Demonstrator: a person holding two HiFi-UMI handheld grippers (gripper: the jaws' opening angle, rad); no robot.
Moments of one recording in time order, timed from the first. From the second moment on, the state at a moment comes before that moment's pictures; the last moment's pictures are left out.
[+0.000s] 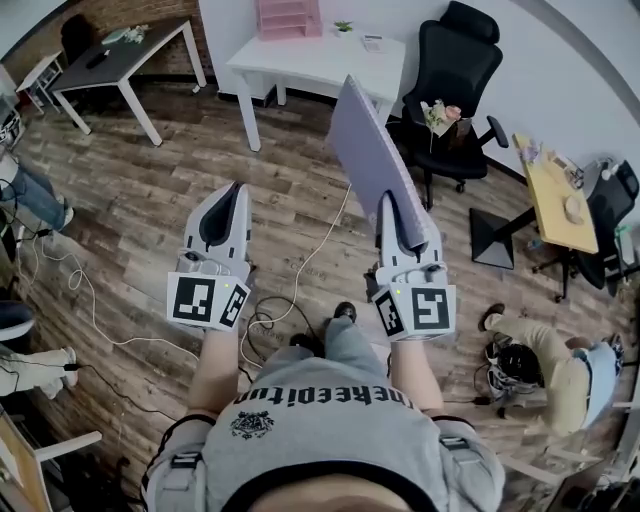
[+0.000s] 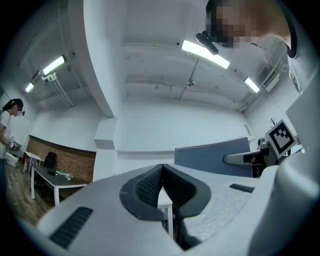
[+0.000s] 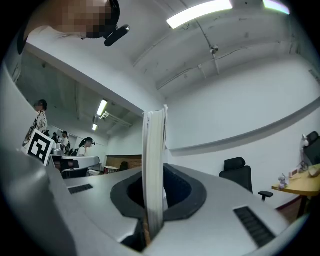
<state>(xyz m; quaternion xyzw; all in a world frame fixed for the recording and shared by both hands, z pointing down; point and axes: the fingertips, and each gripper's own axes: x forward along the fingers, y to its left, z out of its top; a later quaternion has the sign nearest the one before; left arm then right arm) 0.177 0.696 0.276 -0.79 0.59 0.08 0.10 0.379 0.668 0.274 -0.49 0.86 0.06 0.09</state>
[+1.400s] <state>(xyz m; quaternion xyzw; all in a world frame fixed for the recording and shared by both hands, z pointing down) 0.153 0.474 0.259 -0.76 0.63 0.10 0.12 0.345 0.429 0.274 -0.45 0.89 0.07 0.10</state>
